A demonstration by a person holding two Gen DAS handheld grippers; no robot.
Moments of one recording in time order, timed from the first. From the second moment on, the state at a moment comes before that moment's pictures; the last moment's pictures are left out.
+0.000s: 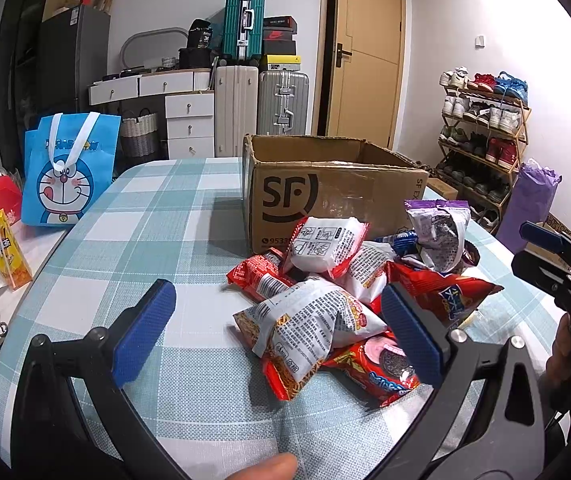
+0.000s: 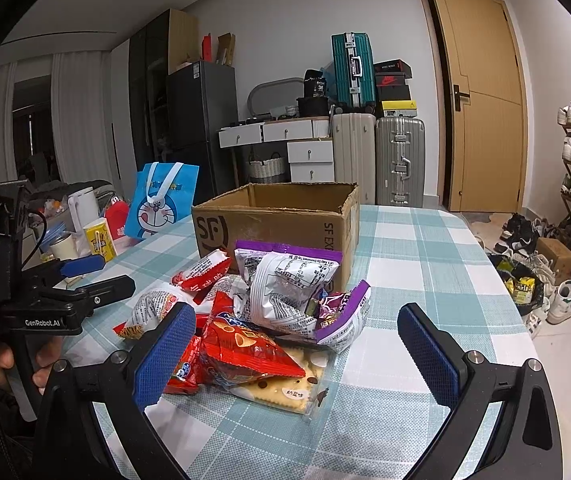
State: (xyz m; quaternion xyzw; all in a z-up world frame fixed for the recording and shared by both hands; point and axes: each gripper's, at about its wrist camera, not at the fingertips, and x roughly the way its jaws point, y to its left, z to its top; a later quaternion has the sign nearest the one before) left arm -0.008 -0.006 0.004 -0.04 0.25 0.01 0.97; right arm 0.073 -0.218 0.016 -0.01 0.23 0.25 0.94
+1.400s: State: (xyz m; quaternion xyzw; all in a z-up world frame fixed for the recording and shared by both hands) left arm 0.007 0.003 -0.004 -0.05 0.28 0.02 0.96; right arm 0.094 -0.222 0.015 0.01 0.28 0.22 0.94
